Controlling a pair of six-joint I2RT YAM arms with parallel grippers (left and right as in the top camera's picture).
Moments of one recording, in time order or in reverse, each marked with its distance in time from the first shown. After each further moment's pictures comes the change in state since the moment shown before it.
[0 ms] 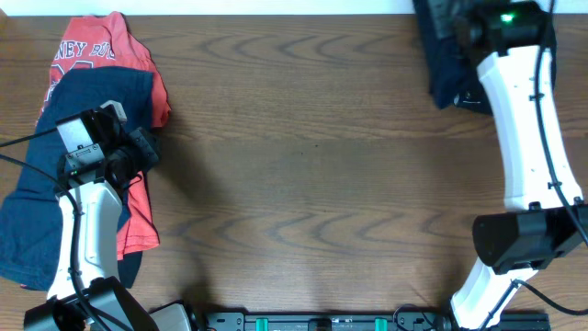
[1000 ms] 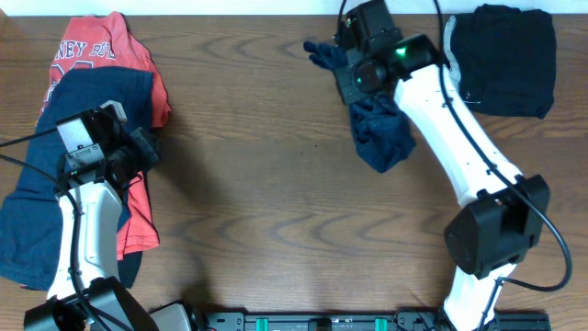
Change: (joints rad) left arm 0.000 0.000 0.000 0.000 0.000 0.000; right arm 0.282 0.031 -0.272 -0.100 -0.361 0.325
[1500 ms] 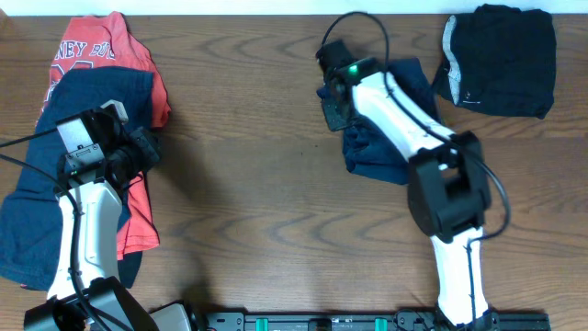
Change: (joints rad) left arm 0.000 0.000 0.000 0.000 0.025 0.000; right arm 0.053 0.267 -0.026 0.006 0.101 0.114
